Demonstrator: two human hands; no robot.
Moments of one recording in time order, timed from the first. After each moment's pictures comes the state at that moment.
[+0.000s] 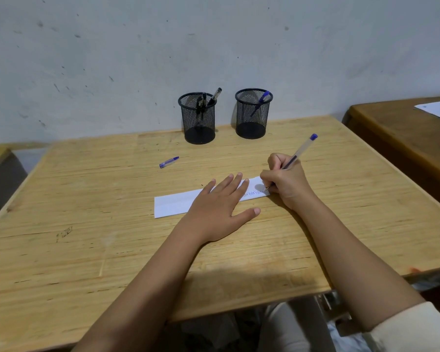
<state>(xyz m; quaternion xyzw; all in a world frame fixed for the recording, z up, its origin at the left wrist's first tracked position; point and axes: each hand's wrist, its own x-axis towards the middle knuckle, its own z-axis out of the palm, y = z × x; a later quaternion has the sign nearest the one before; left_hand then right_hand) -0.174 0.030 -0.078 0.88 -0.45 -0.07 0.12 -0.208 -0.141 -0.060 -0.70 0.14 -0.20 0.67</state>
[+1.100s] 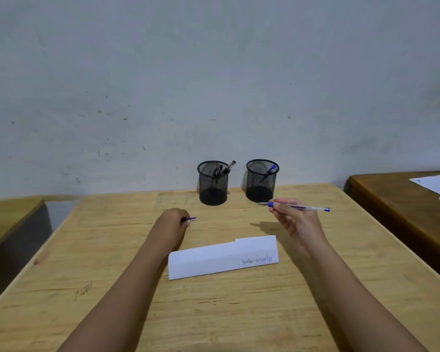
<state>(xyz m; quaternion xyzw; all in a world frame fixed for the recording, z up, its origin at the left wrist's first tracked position) -0.057 0.091 -0.056 0.94 -0.23 0.05 0.25 -0.198 -0.152 -0.016 -0.50 0.14 -0.22 0.82</state>
